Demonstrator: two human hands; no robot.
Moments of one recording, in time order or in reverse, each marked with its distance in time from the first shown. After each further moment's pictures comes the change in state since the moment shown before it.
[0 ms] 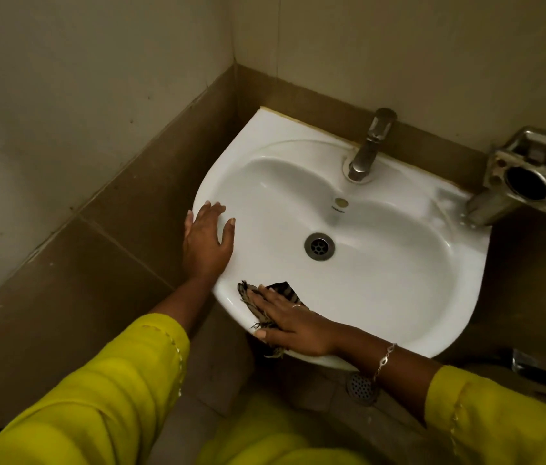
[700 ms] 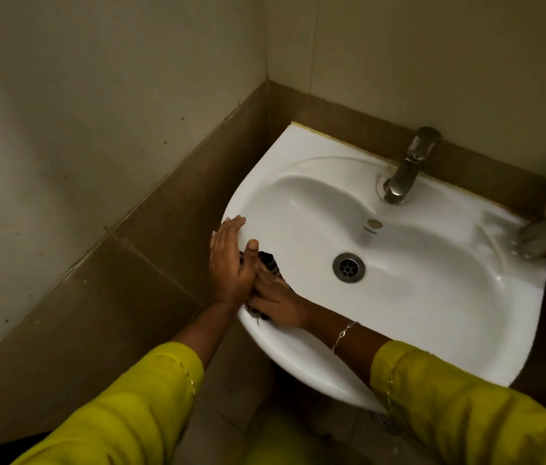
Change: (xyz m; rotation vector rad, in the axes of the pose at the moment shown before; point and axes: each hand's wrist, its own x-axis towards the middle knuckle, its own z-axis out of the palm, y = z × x) left_hand -0.003 0.007 -0.004 -0.234 0.063 -0.039; right_hand 0.104 -0.013 -0.021 0.182 0.303 -0.309
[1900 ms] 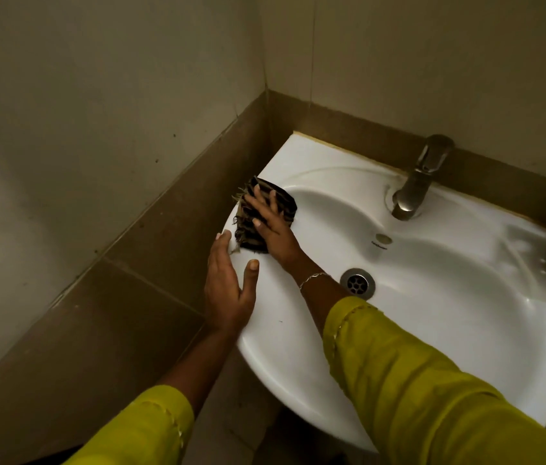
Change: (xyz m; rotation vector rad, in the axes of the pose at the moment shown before) left_hand -0.003 0.008 0.001 0.098 -0.007 -0.100; right_hand 0.092 0.024 -0.065 0.244 0.476 0.021
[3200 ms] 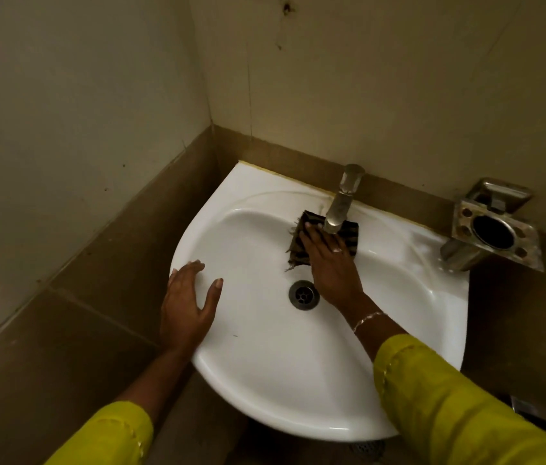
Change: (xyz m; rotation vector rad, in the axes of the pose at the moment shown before) left_hand -0.005 0.010 -0.006 0.052 -0.088 0.082; right_hand -0.100 0.025 -0.144 -1.240 0.205 -0.079
